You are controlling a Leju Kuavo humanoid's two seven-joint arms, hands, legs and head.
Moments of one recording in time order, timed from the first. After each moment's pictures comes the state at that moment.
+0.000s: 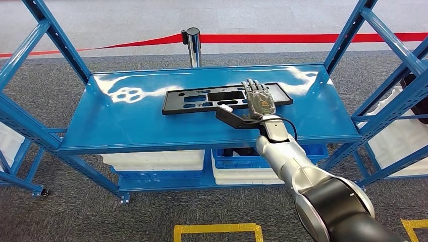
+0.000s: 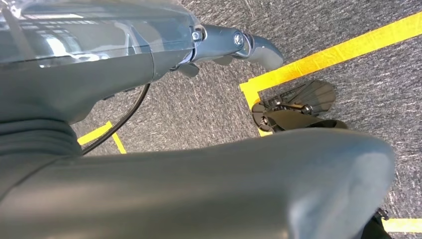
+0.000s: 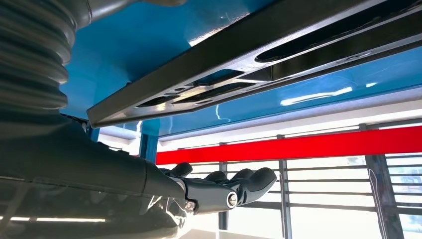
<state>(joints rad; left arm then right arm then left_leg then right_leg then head) -0.04 -0.11 0.48 -0.18 -0.73 -0.16 -0.11 -0.88 0.09 0.44 -0.36 1.12 -0.38 0.03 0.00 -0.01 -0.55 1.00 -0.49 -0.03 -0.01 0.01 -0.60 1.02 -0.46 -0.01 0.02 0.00</state>
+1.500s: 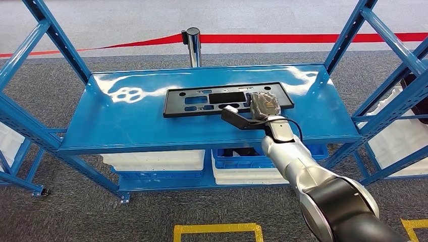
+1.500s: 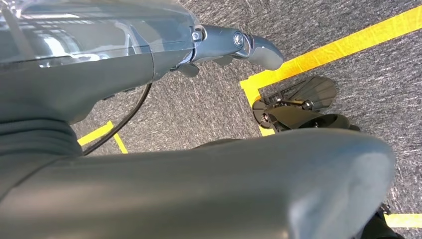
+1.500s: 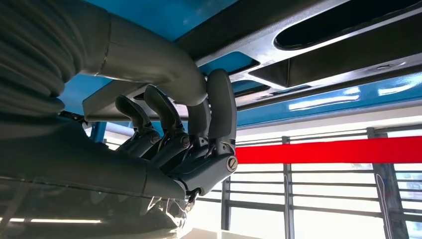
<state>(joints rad) -0.04 -0.11 0.48 -0.18 -0.75 -0.17 -0.11 -0.88 0.05 0.44 -0.34 1.12 -0.38 0.02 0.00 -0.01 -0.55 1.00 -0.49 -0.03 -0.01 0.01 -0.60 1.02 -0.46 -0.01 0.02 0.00</state>
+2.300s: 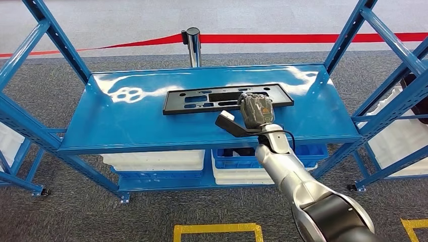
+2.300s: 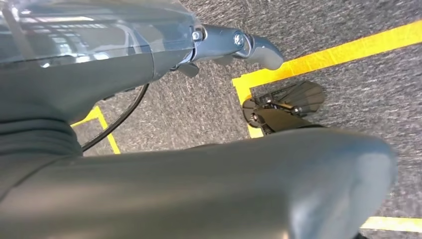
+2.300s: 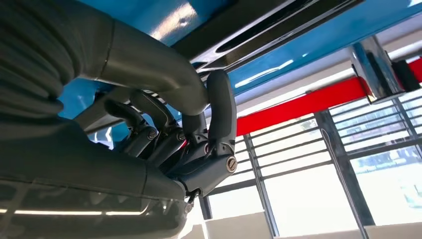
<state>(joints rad) -0.04 -0.12 0.55 -0.18 -0.71 -0.16 -0.13 -0.73 0.06 0.42 -0.56 0.96 -0.53 -0.15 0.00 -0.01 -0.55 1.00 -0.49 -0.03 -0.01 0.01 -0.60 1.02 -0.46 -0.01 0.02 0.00</state>
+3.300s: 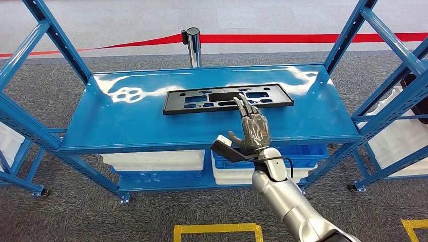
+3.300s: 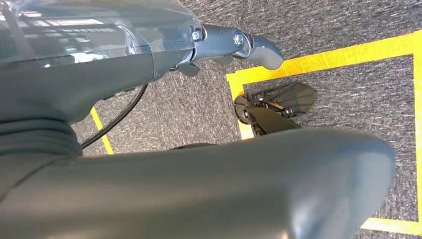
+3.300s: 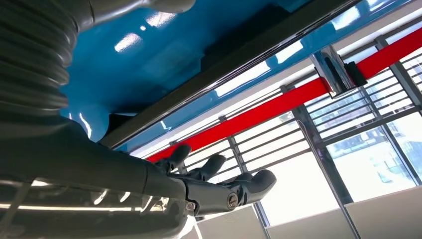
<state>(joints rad) -0.04 -0.13 0.62 -0.18 -0.70 -0.15 -0.15 -0.46 0.00 0.47 -0.97 0.94 -0.53 -0.11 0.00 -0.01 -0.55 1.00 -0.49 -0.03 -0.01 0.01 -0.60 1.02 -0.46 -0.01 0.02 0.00</state>
